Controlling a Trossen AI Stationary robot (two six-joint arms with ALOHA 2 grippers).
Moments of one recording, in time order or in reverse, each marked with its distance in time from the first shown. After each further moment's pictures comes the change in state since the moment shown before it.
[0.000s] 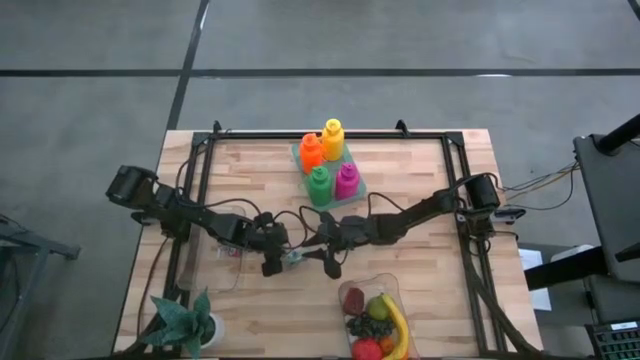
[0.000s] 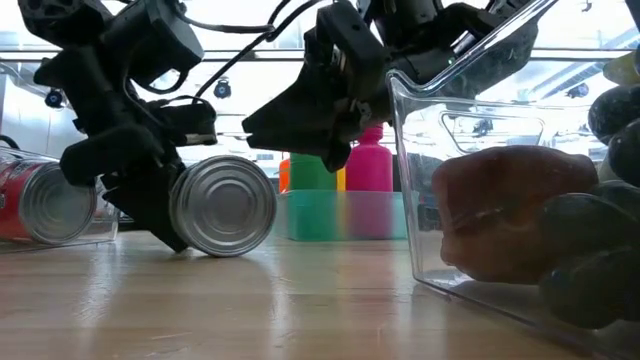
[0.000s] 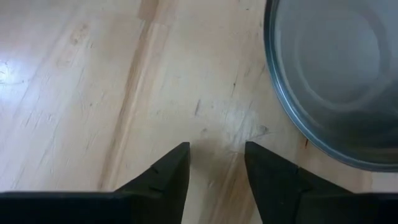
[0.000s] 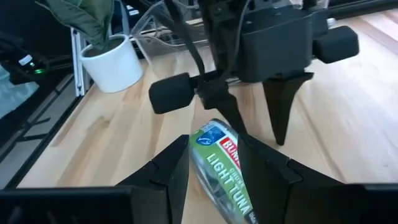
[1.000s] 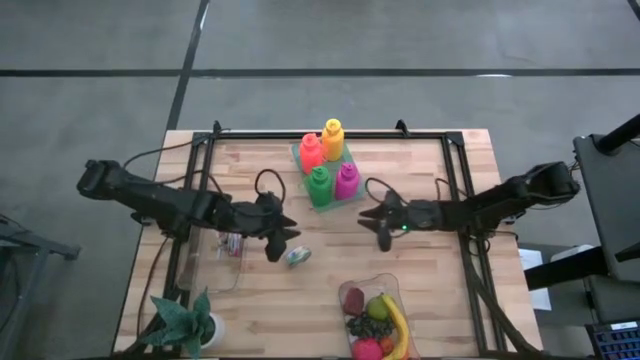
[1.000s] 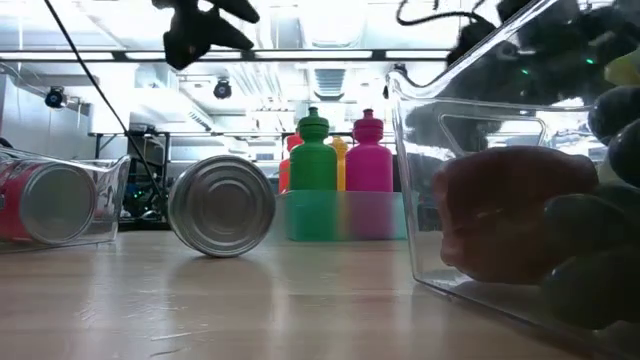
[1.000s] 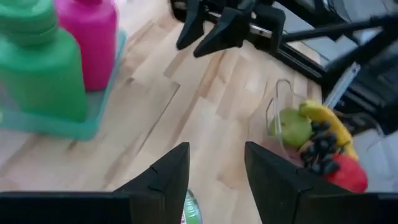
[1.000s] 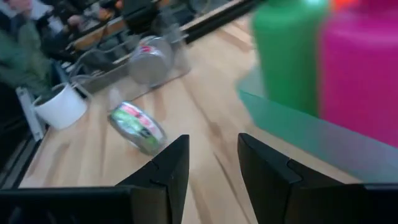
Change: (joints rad) left arm 0.002 -0.331 0.334 -0.186 -0.059 -0.202; right arm -0.047 -0.639 -0.633 0.016 0.272 0.234
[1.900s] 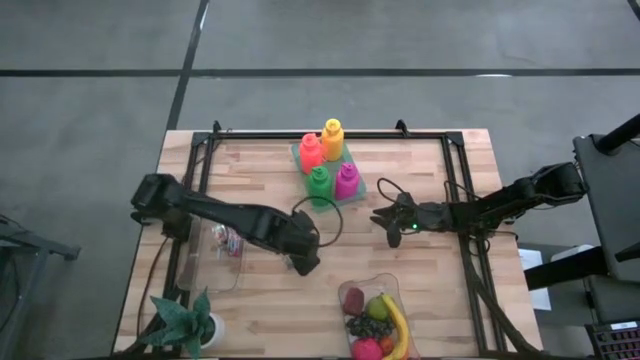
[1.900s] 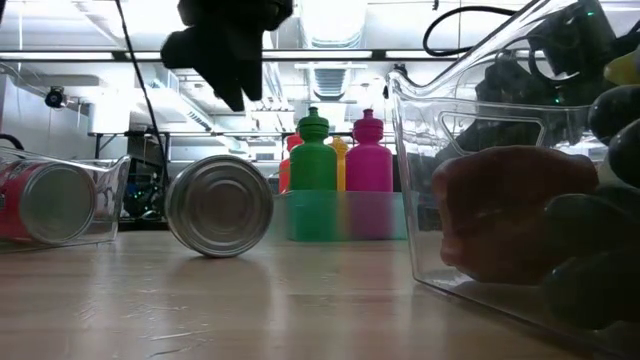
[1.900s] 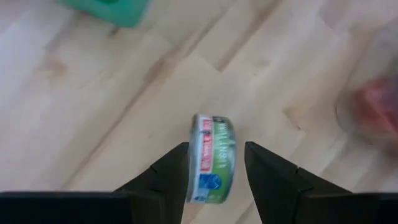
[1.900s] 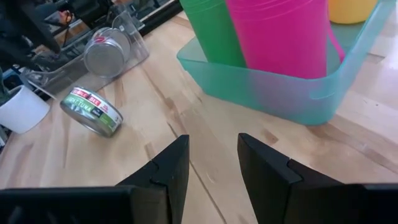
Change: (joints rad) left arm -0.025 0.540 0.552 -0.705 0.028 -0.313; right arm 0.000 -0.107 -0.170 -0.017 0.100 0.113
